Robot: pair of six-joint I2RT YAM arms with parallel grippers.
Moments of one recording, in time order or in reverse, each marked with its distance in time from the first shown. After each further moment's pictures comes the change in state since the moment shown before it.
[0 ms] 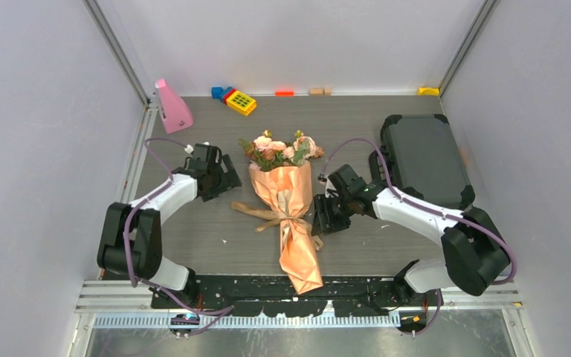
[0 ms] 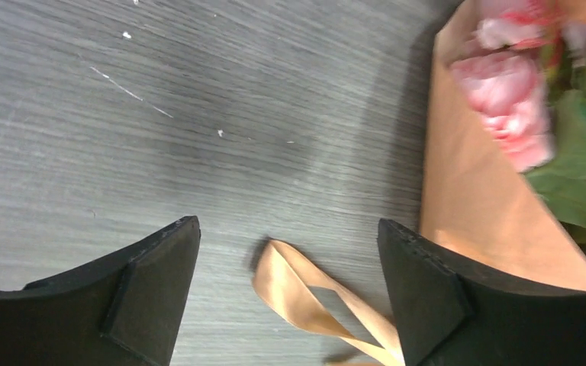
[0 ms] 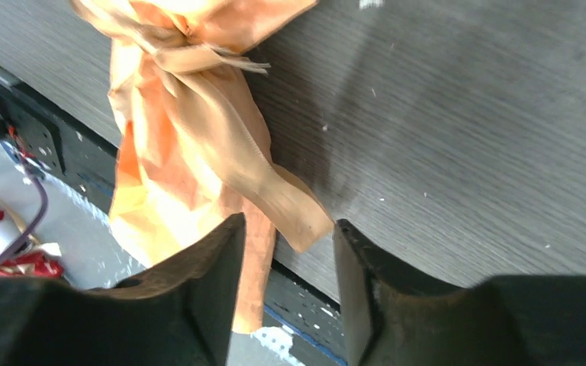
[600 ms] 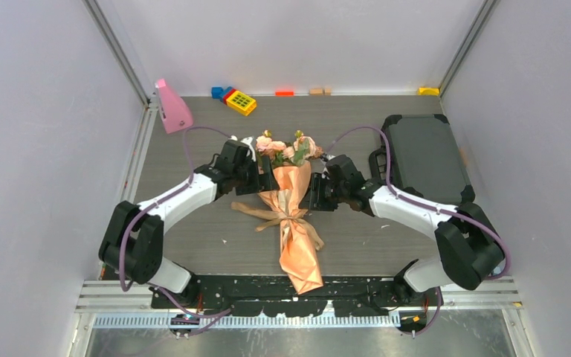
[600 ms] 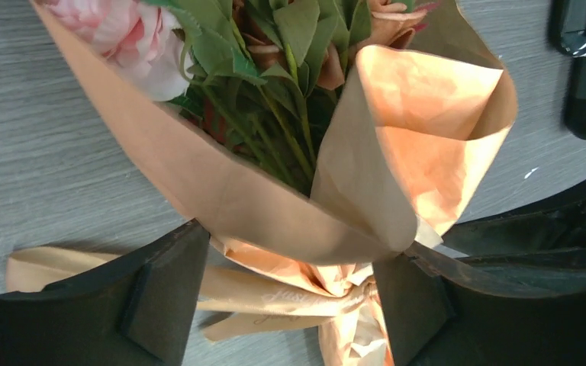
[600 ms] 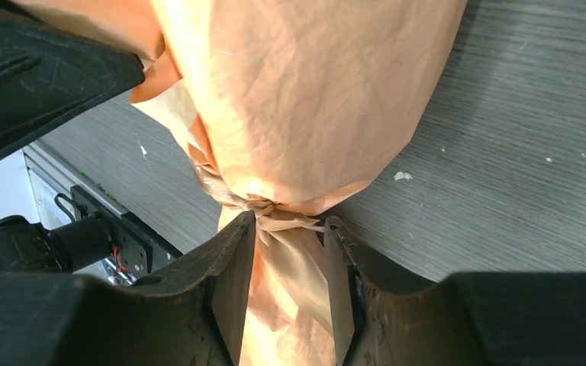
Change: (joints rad) left arm -0.267 -0.034 0.086 0.041 0.206 0.059; right arm -0.002 0.029 0.013 0.339 0.122 0.214
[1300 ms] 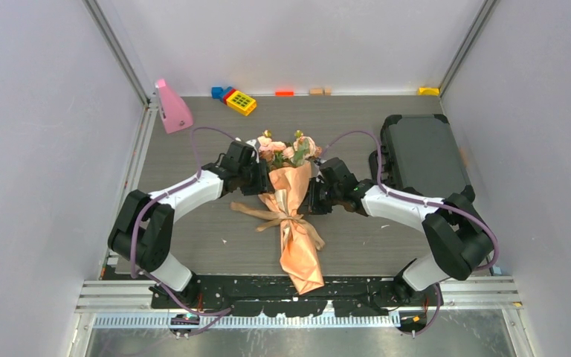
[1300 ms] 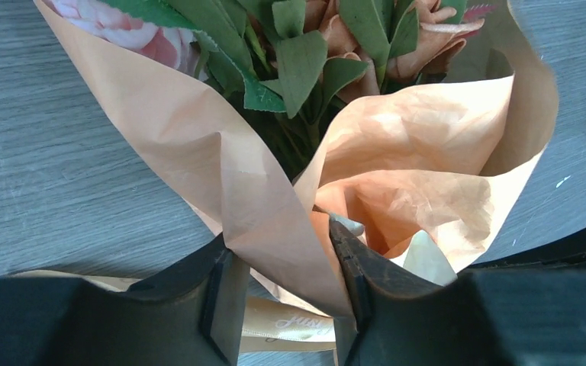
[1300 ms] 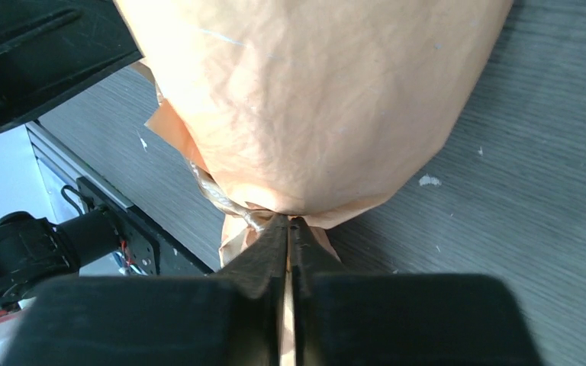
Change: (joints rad) left arm -0.015 0.105 0.024 0.018 -0.010 0.005; right arm 0.028 0.088 0.000 0.050 -0.043 0.048
